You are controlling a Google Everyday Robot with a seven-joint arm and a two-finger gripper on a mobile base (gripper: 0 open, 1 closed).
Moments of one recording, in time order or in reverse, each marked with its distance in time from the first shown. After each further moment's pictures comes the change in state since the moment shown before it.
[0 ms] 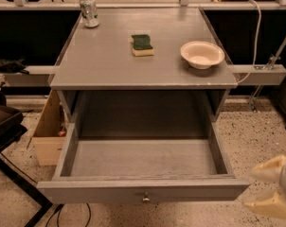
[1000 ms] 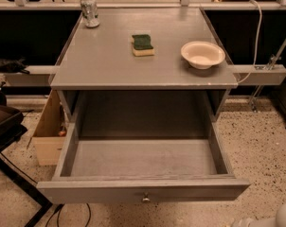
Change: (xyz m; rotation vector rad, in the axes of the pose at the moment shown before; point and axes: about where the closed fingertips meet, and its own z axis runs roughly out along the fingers) arm 0.087 0.110 0.216 -0.301 -0.065 0.205
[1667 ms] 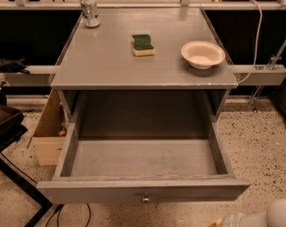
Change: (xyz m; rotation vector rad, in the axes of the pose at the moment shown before) arm -0.016 -0.009 0.016 0.006 -0.050 -0.060
